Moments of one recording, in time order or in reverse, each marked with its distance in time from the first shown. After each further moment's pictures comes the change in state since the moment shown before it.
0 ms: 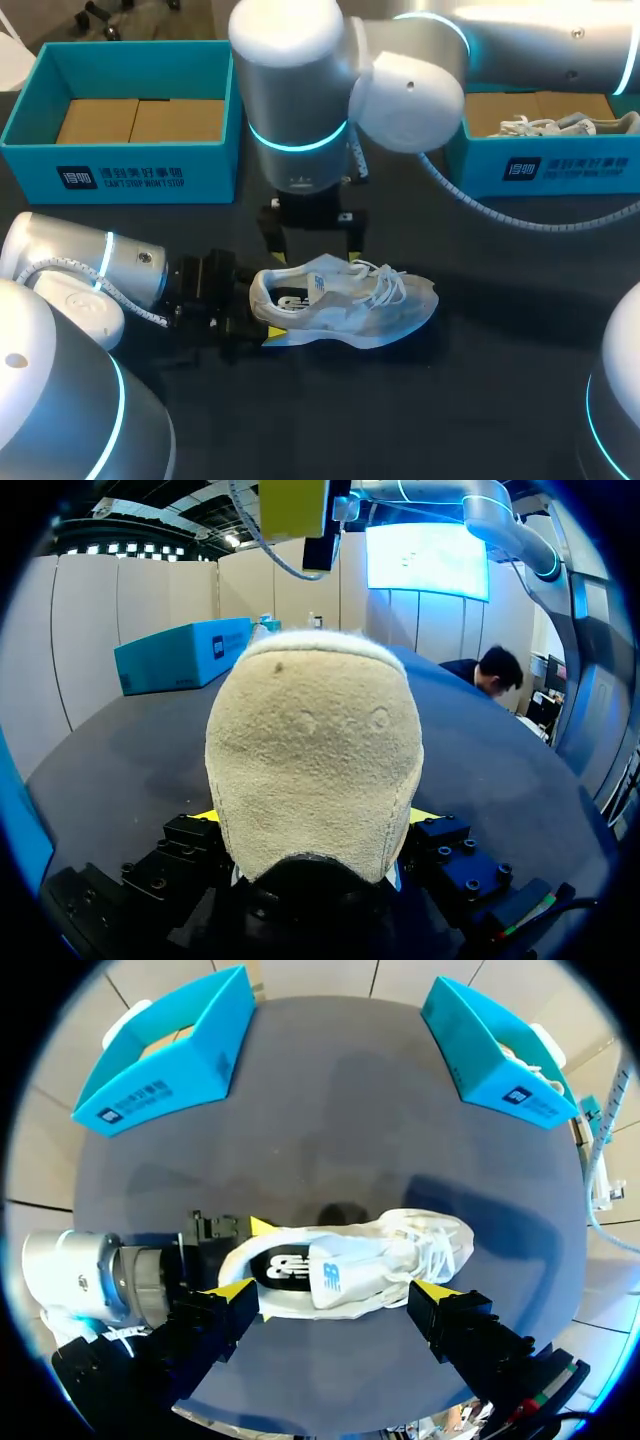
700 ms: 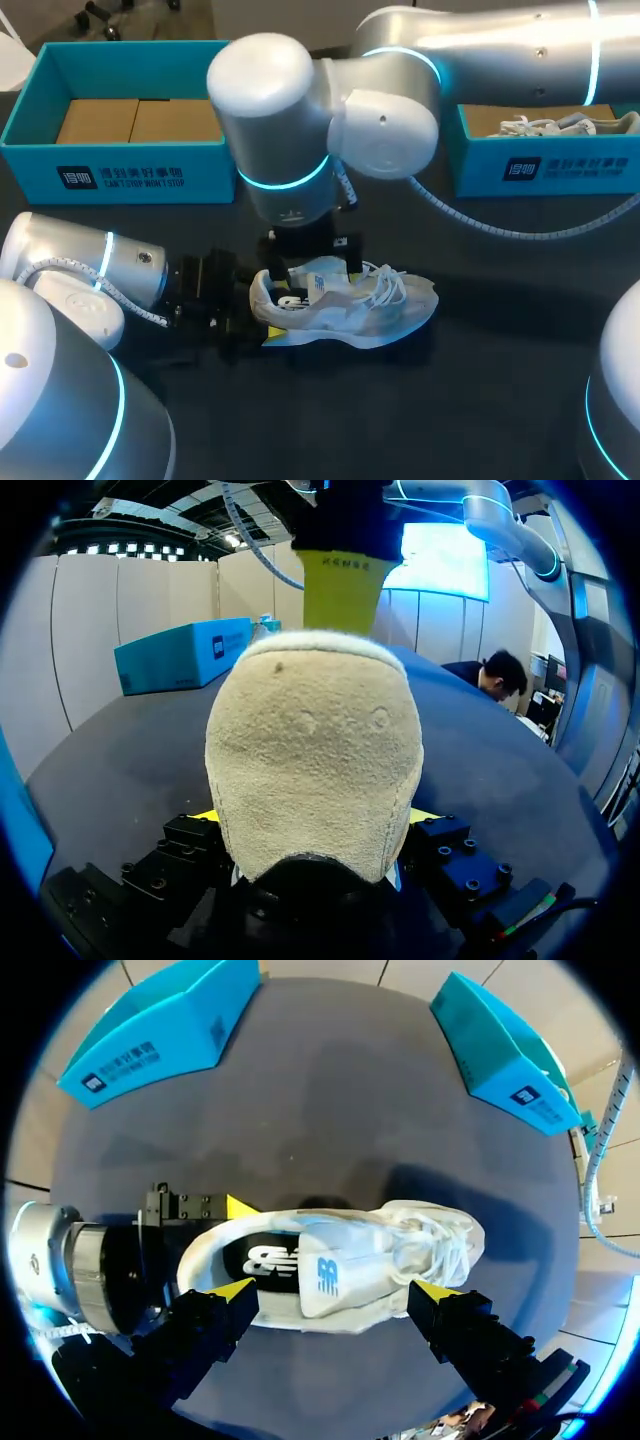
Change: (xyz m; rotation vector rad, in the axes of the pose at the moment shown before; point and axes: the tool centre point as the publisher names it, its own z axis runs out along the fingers) left arm 0.000 0.000 0.000 0.000 0.000 0.000; right arm -0.001 -0.012 0.042 0.006 -0.085 -0.061
